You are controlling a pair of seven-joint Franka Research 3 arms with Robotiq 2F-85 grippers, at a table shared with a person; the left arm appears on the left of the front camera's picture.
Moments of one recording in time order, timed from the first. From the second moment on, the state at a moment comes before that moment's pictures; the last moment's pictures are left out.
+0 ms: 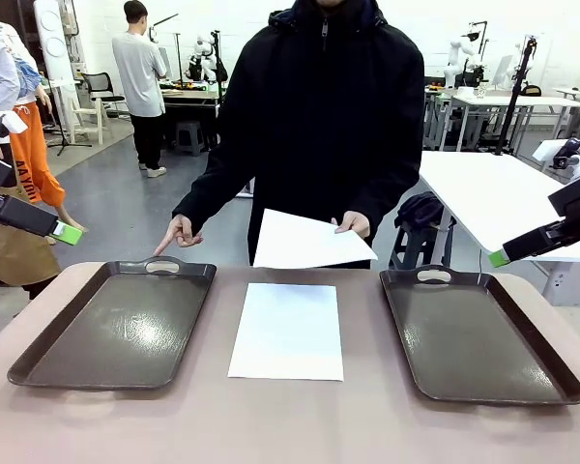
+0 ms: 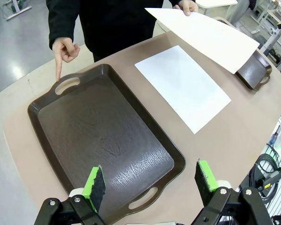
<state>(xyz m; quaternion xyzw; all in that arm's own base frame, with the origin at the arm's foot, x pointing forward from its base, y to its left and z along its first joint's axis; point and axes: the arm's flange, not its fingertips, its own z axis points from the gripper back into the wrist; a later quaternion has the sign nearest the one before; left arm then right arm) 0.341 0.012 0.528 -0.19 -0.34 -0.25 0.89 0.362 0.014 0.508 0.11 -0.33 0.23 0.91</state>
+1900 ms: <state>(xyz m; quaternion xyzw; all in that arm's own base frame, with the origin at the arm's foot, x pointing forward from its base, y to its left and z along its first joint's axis) 0.570 -0.164 0.419 -0.45 -0.17 -0.10 0.87 0.361 0.014 0.509 0.11 -0.33 0.23 0.91</state>
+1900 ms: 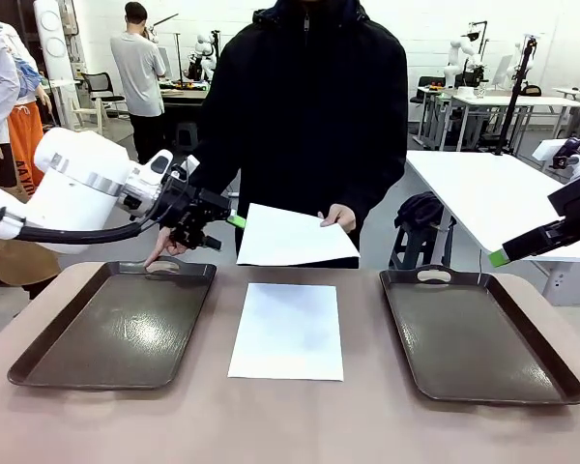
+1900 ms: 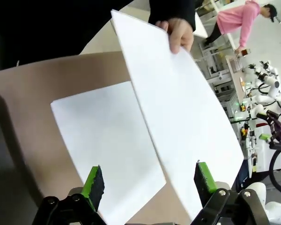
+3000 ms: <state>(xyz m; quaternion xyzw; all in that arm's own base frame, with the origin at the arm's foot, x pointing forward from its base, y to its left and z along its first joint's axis) 0.584 -0.187 0.362 -0.63 -0.07 0.01 0.77 0.361 0.014 0.509 0.11 -0.33 0.23 0.91</state>
